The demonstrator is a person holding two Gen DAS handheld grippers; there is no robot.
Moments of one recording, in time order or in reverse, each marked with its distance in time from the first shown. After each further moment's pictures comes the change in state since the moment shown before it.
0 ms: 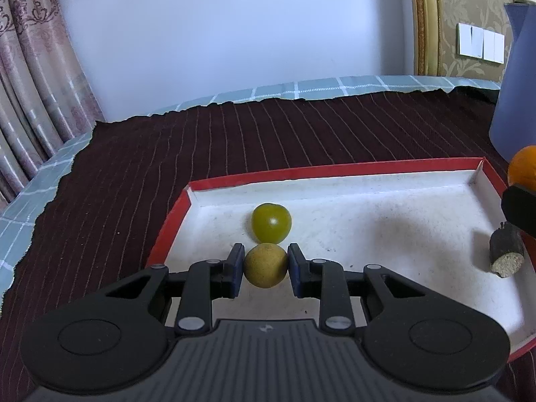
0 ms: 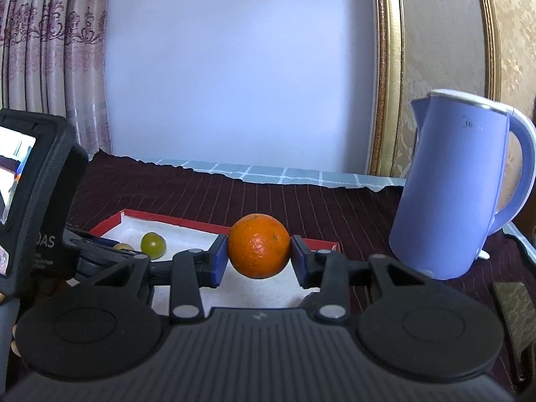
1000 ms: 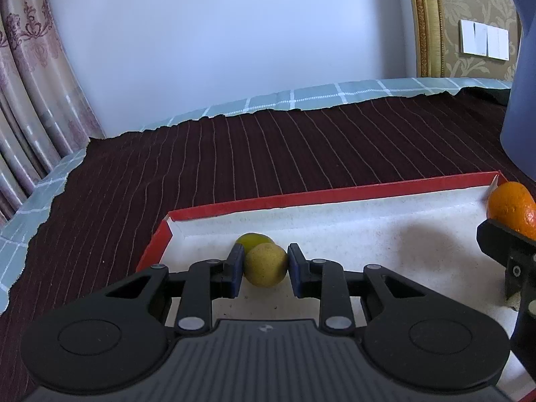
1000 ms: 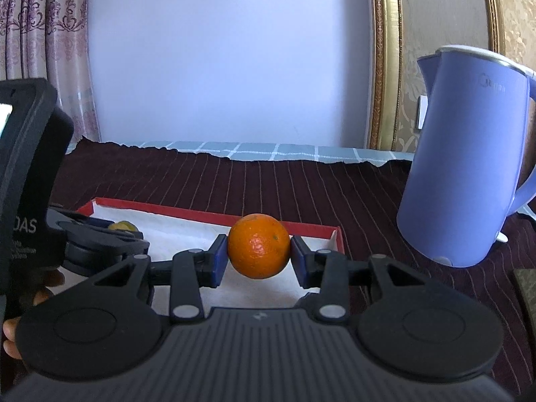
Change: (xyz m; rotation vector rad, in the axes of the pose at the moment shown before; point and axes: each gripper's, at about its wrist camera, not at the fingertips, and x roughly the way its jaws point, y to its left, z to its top) left arm 0.025 -0.017 0.018 0.033 -0.031 0.028; right arm 0.046 -0.011 -0.005 0.033 0.076 -0.021
